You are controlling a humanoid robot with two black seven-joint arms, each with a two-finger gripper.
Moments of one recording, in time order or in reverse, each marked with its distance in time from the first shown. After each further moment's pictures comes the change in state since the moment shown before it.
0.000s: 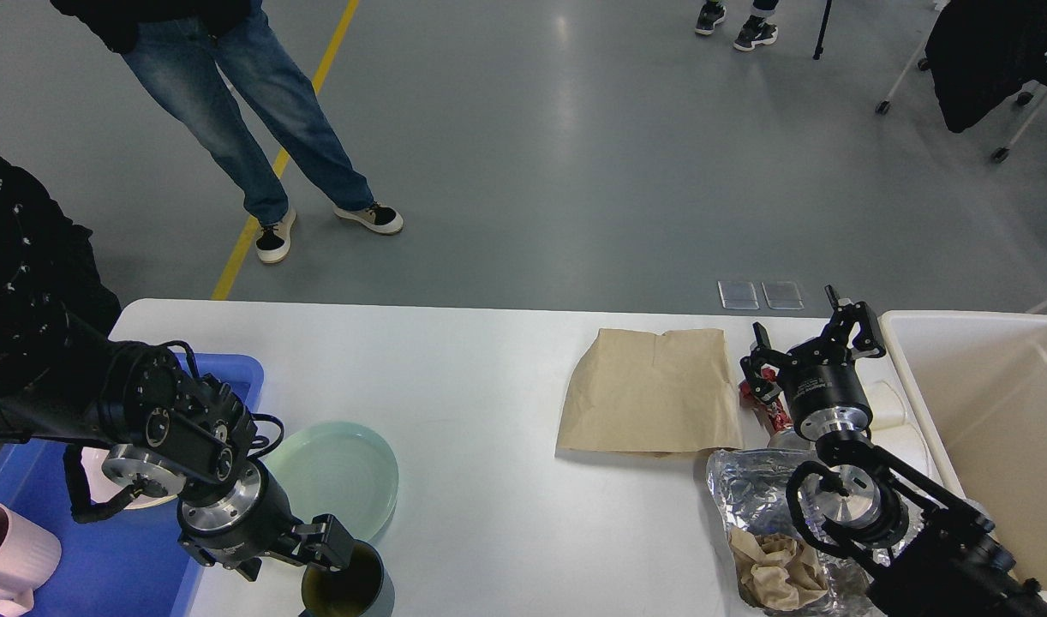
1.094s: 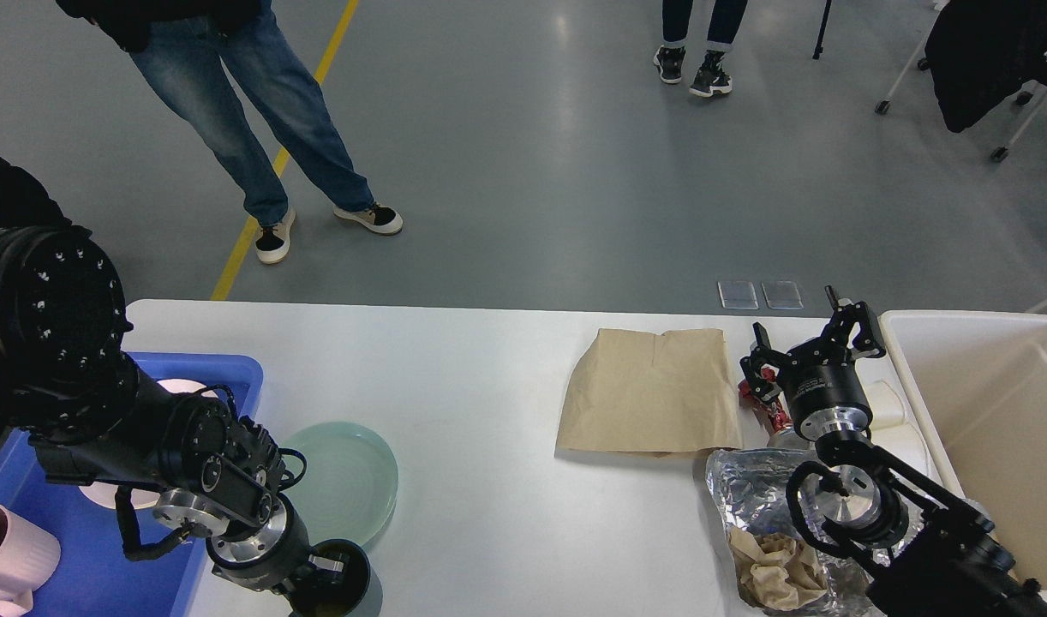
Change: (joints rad) left arm 0.128 -0.082 -0.016 0.092 -0.025 0.066 0.107; right arm 0.000 0.000 0.000 0.000 0.000 0.000 0.000
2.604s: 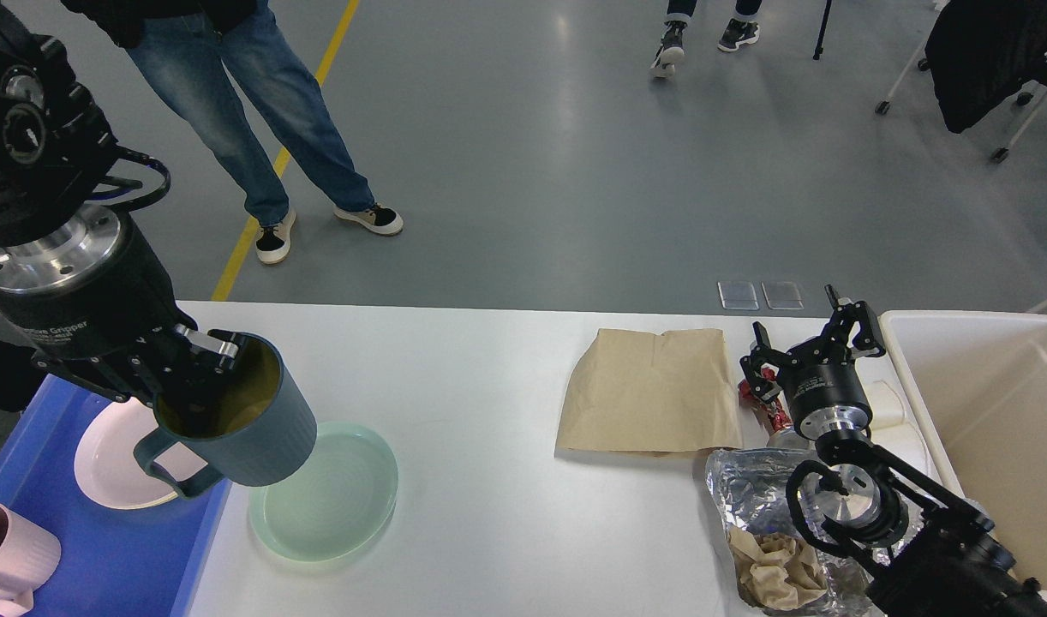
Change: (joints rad) left arm -1.060 0.179 0.224 -0.287 0.013 -0.686 -0.137; right arm 0.001 0.000 0.000 0.000 0.000 -0.001 0.000
